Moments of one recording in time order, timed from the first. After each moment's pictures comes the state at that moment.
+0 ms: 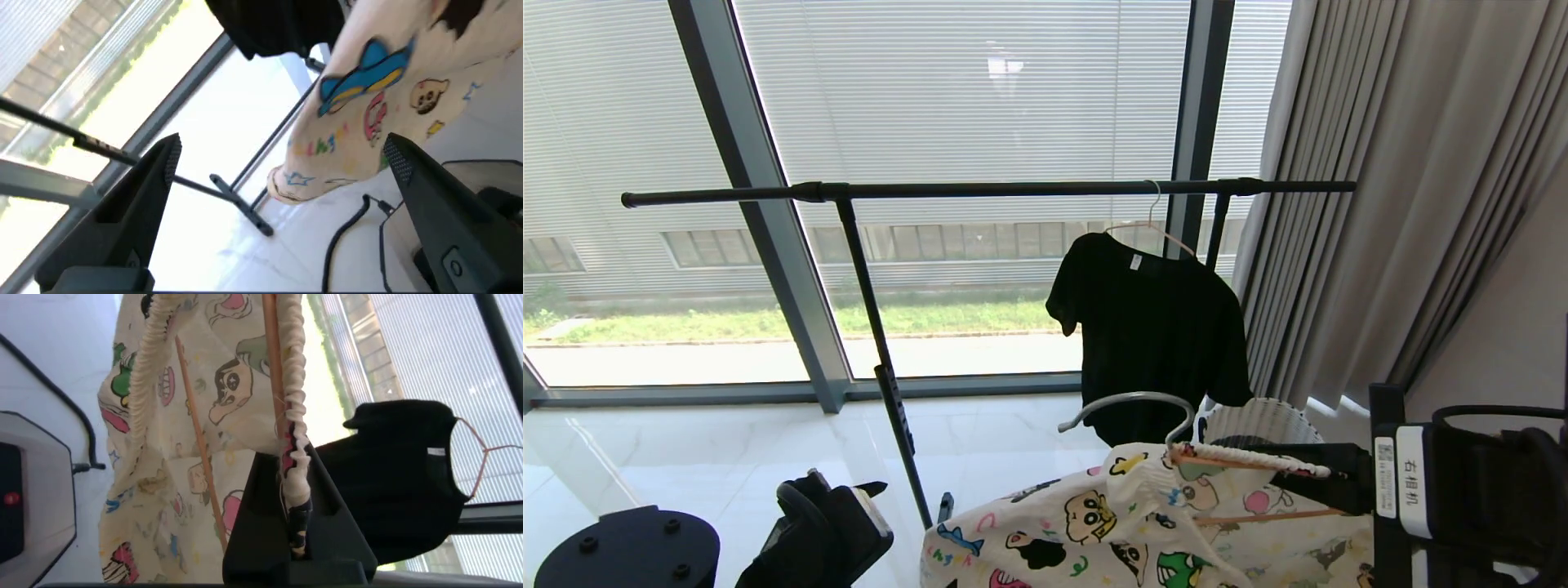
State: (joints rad) left arm -0.73 1.33 -0.14 -0.68 0.17 0.34; right arm 0.81 1.28 -0.64 -0.28 0.24 -0.77
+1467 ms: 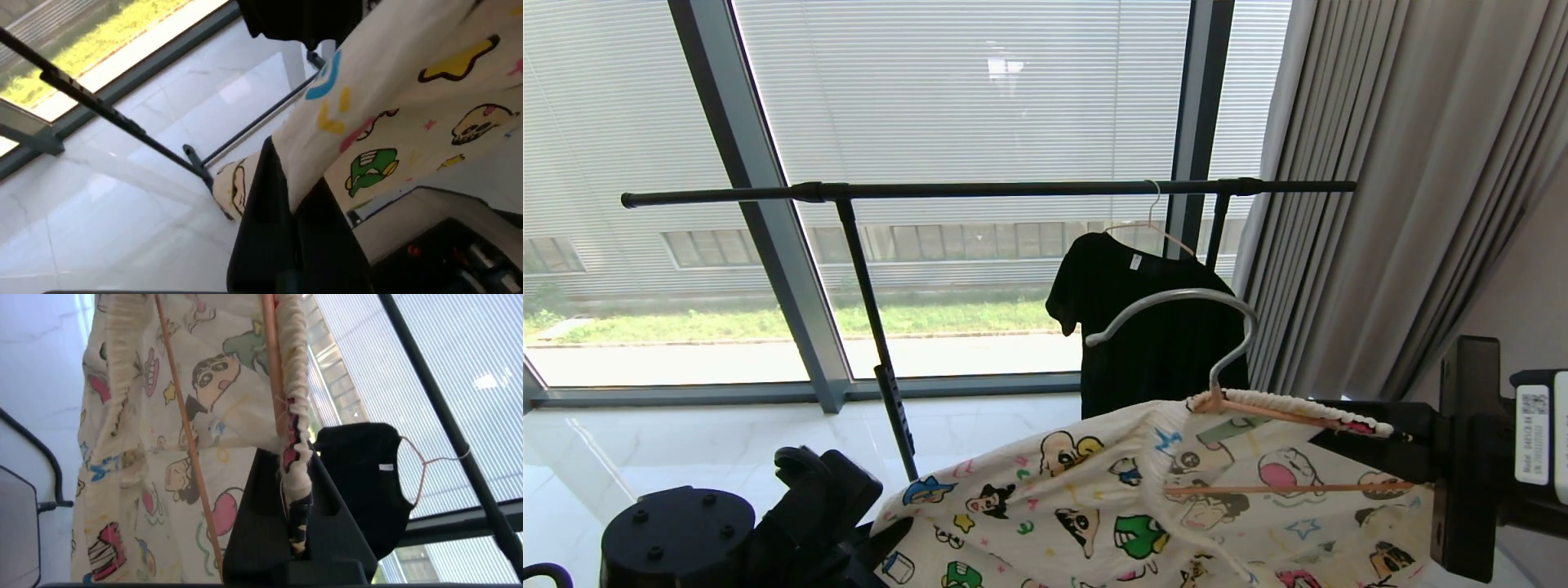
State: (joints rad) left arm -0.59 1.45 -0.10 -0.81 0.16 0.16; right arm 0.82 1.18 -0.68 -0.28 0.24 -0.75
